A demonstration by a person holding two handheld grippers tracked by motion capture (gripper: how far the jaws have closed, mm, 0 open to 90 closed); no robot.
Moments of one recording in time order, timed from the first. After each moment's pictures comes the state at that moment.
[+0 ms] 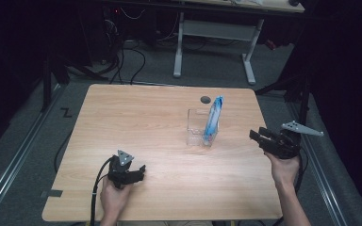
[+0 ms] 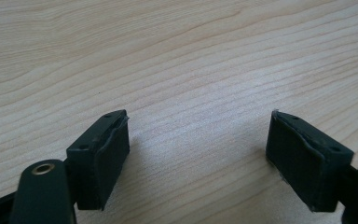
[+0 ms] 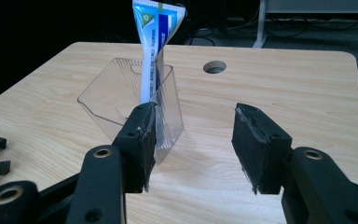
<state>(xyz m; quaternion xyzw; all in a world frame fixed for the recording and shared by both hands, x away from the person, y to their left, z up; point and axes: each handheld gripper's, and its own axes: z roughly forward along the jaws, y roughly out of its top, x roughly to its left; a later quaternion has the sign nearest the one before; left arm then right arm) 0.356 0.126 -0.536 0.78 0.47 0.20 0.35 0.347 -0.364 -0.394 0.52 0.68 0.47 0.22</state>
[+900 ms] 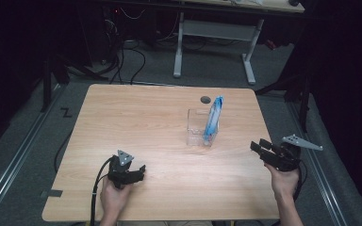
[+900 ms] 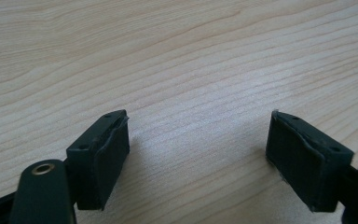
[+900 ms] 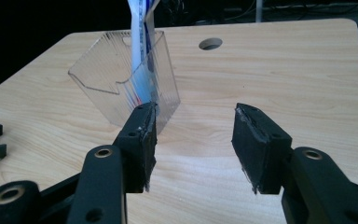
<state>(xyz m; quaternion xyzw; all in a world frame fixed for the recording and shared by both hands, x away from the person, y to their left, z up) 0.356 0.126 -0.536 0.78 0.47 0.20 0.35 0.327 -0.372 -0.429 0.54 0.67 0.47 0.21</state>
